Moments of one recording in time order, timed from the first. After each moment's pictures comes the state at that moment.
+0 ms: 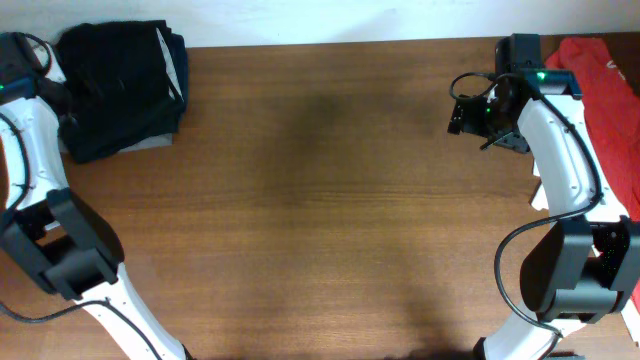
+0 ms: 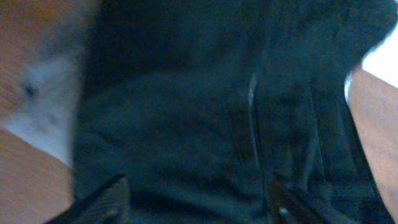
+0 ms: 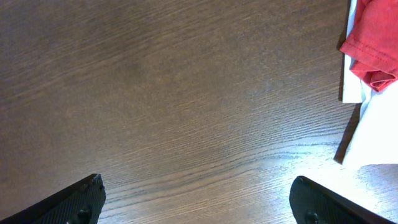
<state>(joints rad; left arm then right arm) 0.43 2.26 2.11 -0.83 0.16 -0.11 -0.07 1.88 1.69 -1.07 0.04 0.28</state>
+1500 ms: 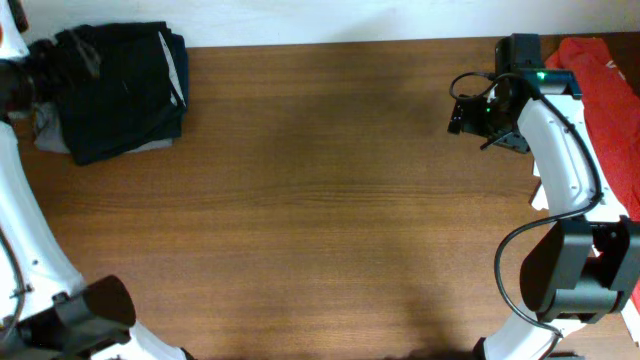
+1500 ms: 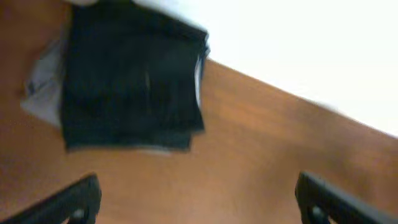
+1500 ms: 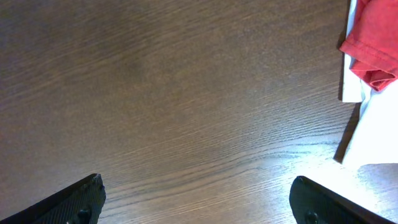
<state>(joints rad) 0.39 1.85 2.29 -1.30 0.33 -0.11 -0.07 1.88 1.69 -1.07 0.04 0.28</state>
